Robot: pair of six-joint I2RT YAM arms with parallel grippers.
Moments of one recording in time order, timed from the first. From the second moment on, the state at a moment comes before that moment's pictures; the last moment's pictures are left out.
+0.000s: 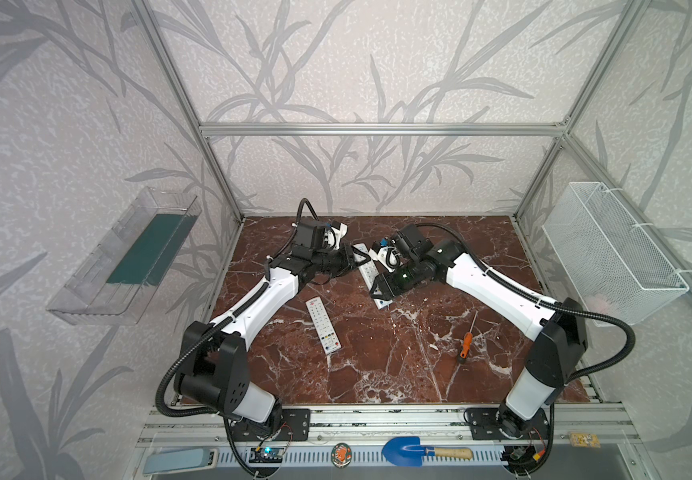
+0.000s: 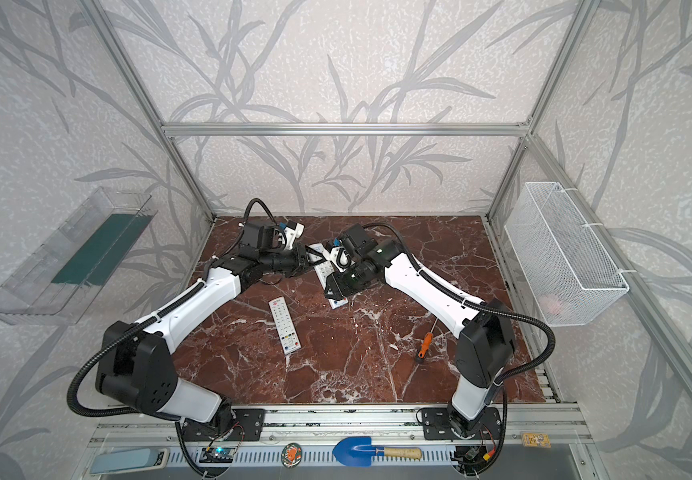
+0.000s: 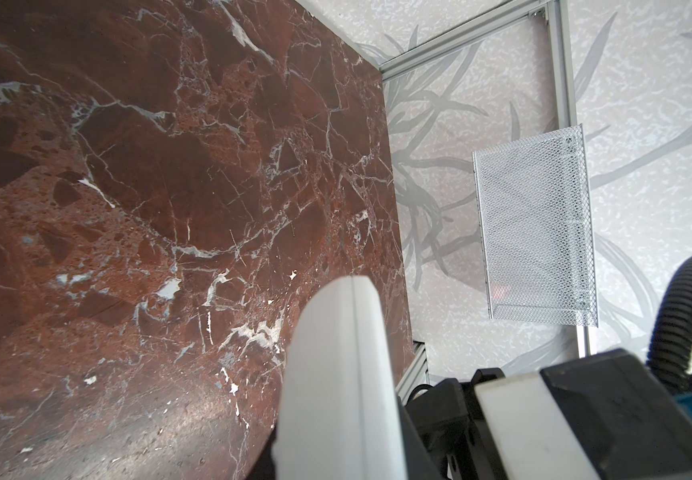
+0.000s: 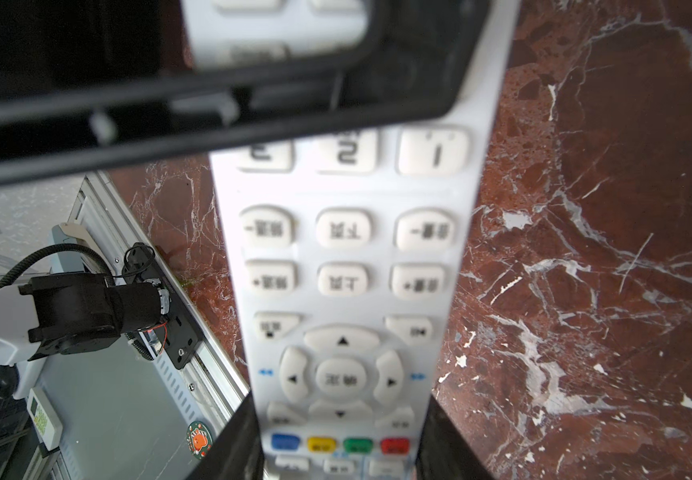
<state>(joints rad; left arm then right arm) -0.33 1.51 1.16 -0.26 0.70 -0.77 0.71 1.73 1.59 -0.90 -0.40 0.22</state>
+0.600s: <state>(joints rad) -0.34 1.71 1.33 -0.47 0.68 -0.87 0.65 1.61 1.54 -0.88 -0.30 0.15</state>
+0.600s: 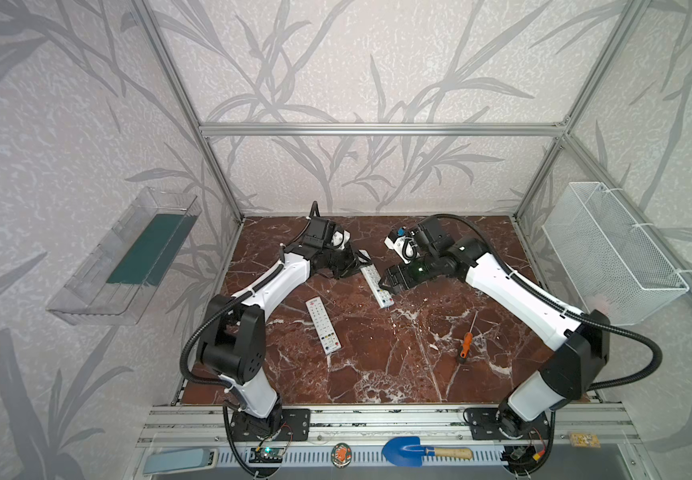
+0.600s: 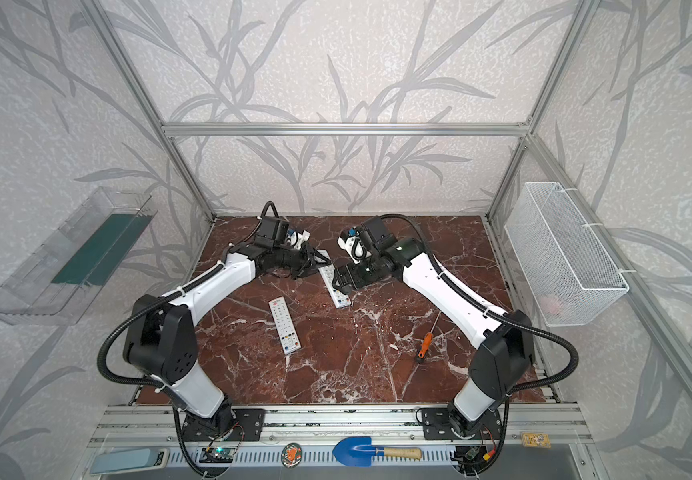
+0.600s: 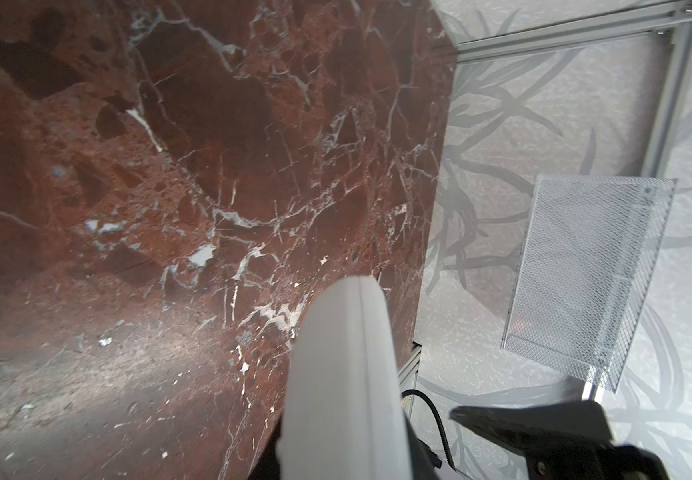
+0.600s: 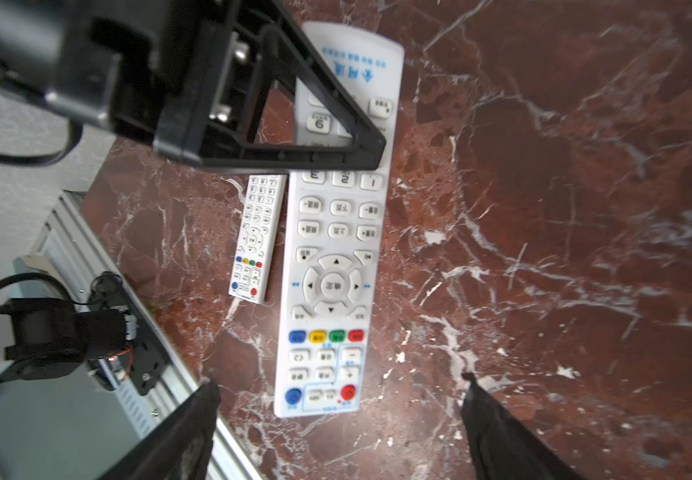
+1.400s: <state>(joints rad) -0.30 1.92 1.03 0.62 0.84 -1.94 0.39 1.04 0.86 -0.23 -0.64 -0.19</state>
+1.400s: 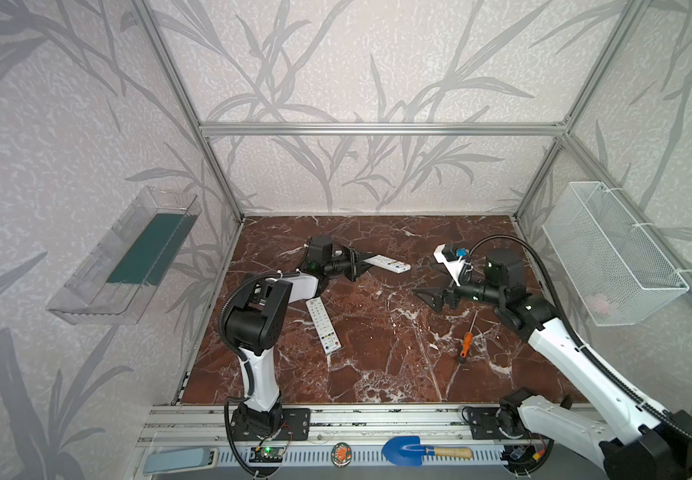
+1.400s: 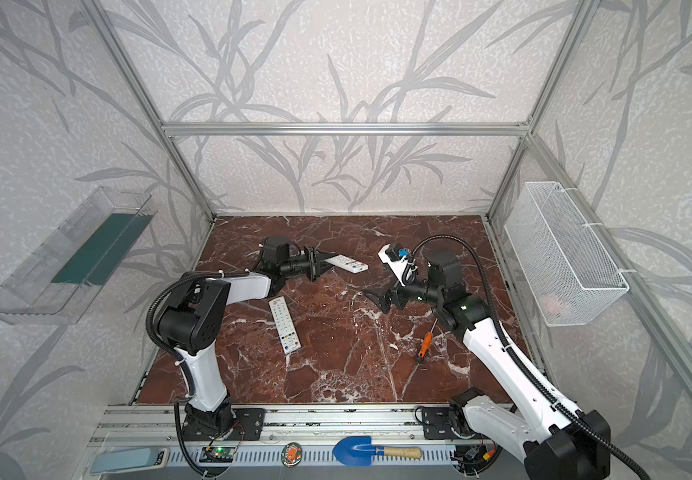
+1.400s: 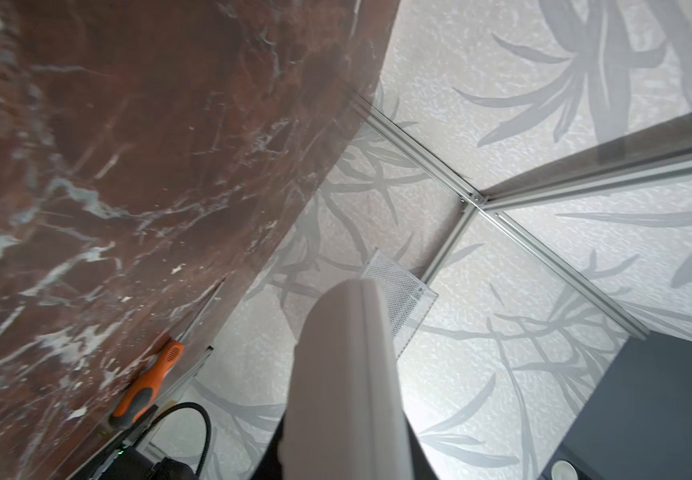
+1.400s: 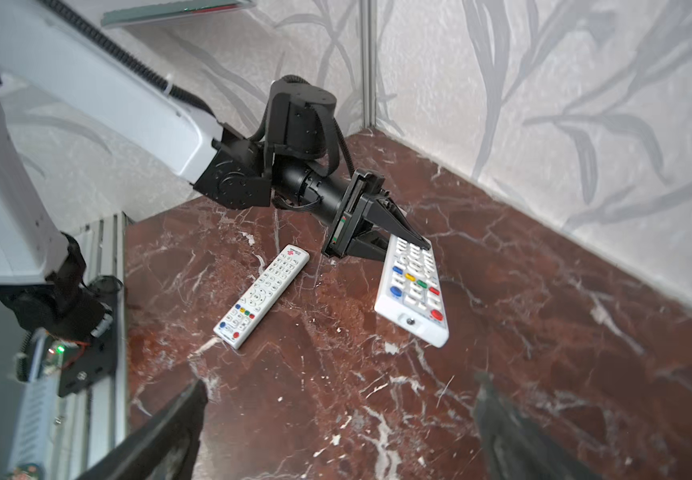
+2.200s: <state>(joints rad) -0.33 1.87 0.96 0.74 0.88 -2.02 0.43 1.36 1.09 -0.26 -0.54 -0.82</state>
